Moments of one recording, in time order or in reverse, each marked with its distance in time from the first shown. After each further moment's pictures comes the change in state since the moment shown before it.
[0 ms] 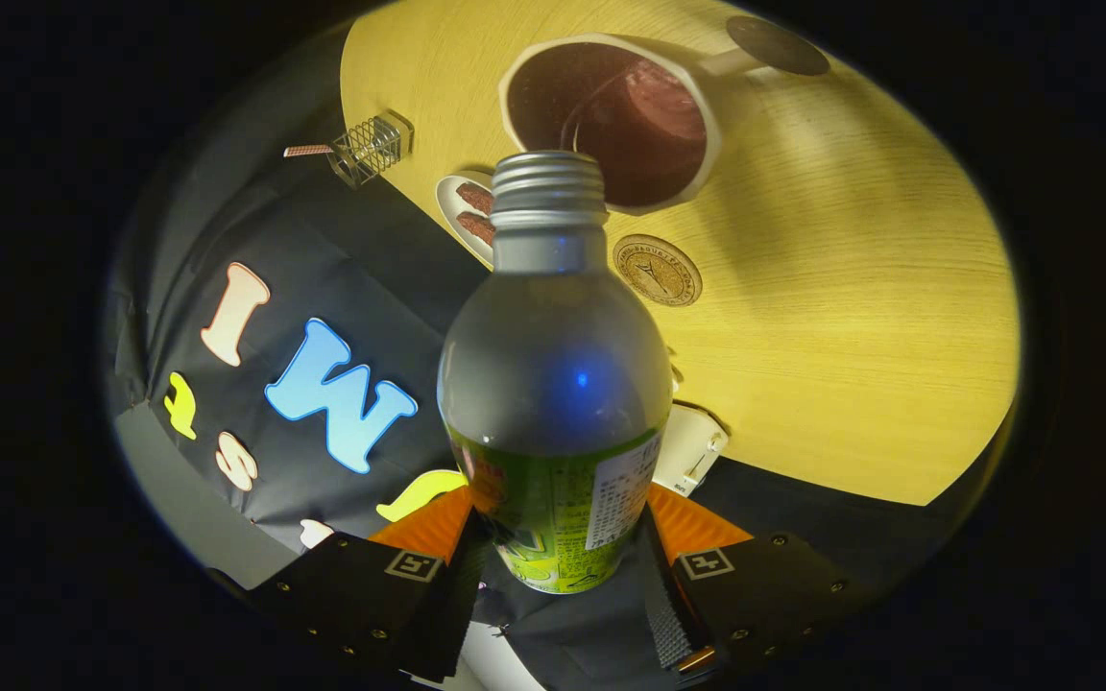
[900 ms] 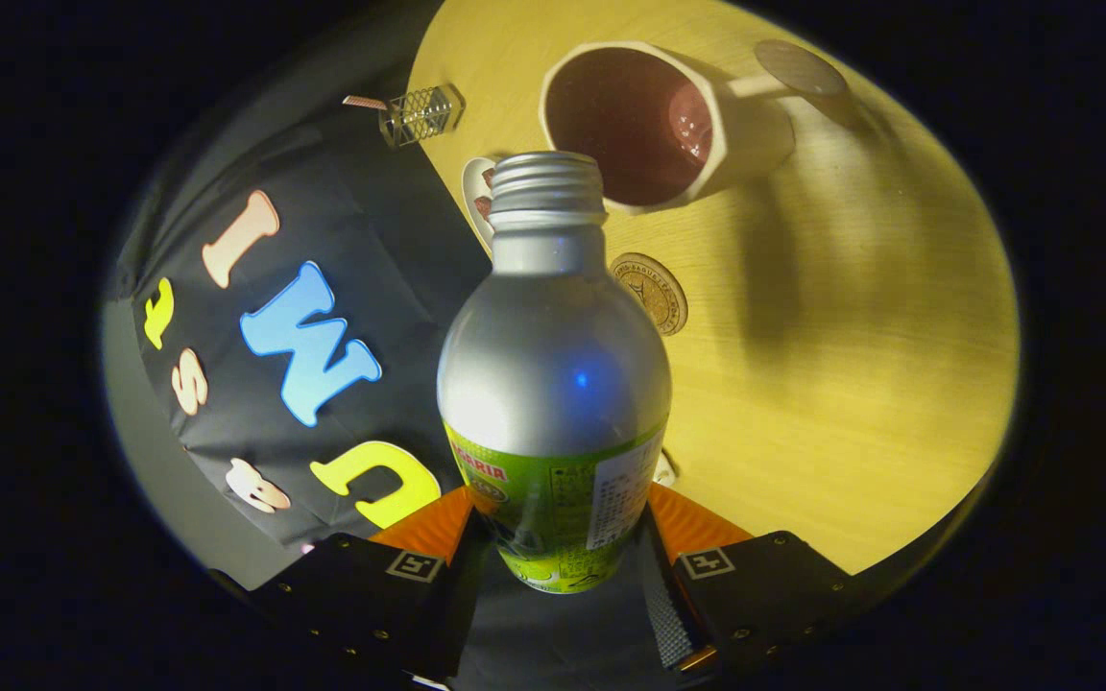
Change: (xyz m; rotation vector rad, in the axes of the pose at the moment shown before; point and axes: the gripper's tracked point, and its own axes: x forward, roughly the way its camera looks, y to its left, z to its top) arm 0.011 -0.053 0.005 -0.337 -0.079 -0.099
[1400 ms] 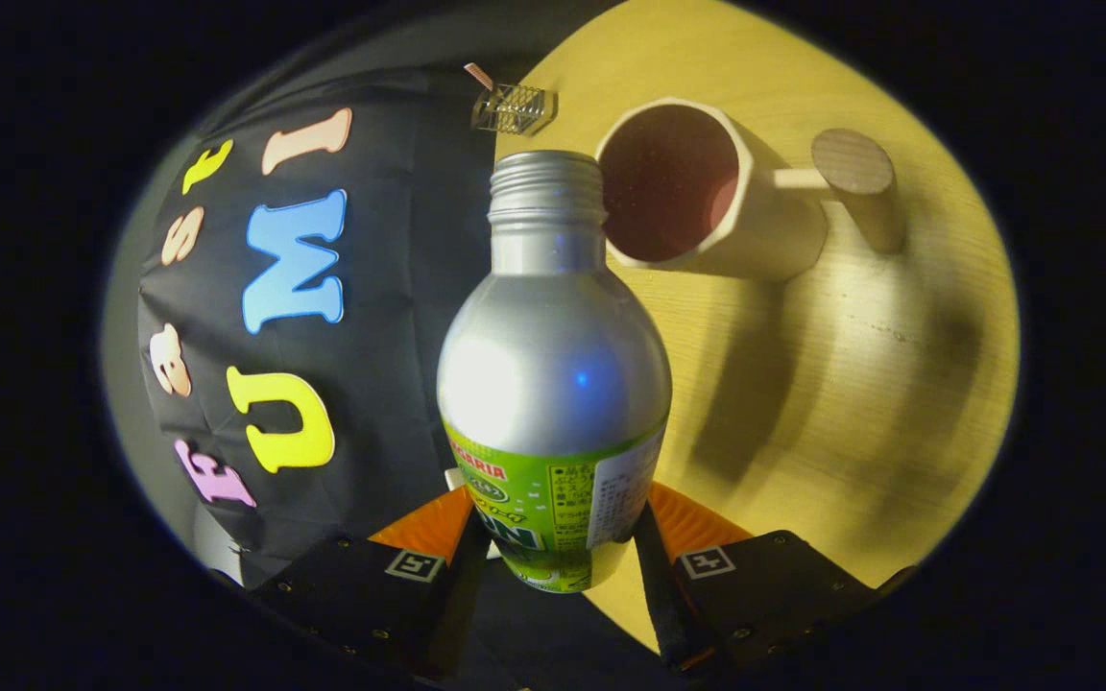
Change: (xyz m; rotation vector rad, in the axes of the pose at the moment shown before) arm 0.007 -0.048 0.032 -0.457 -0.166 -0.118
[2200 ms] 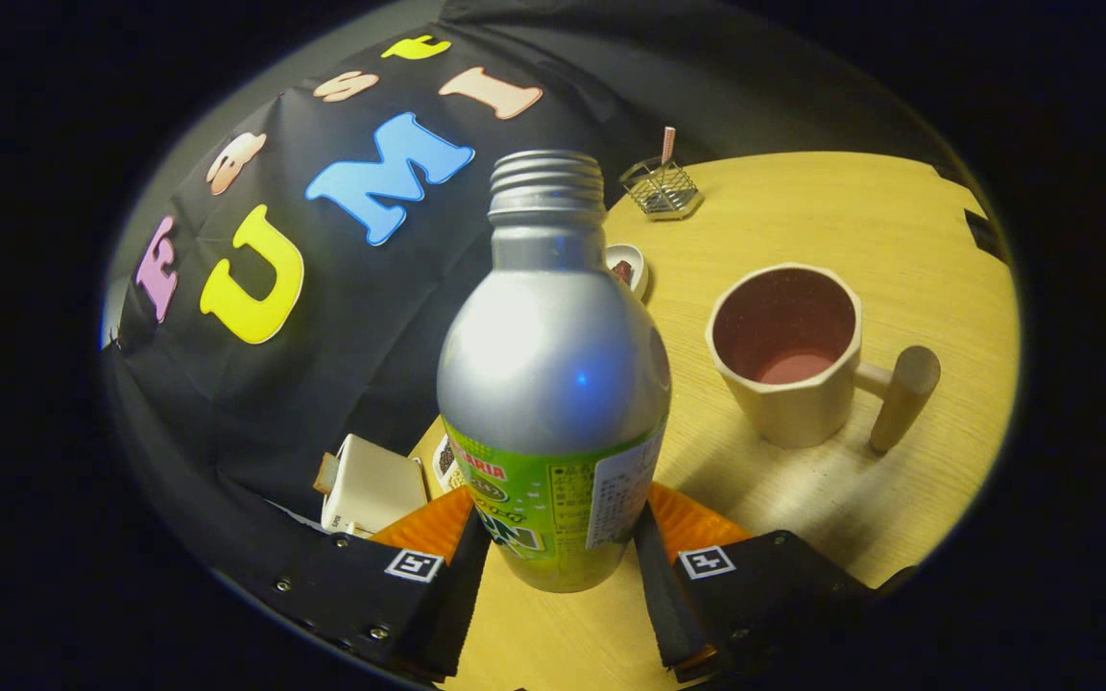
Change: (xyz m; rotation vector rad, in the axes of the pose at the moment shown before) arm 0.013 -0.004 0.021 -0.620 -0.251 -0.123
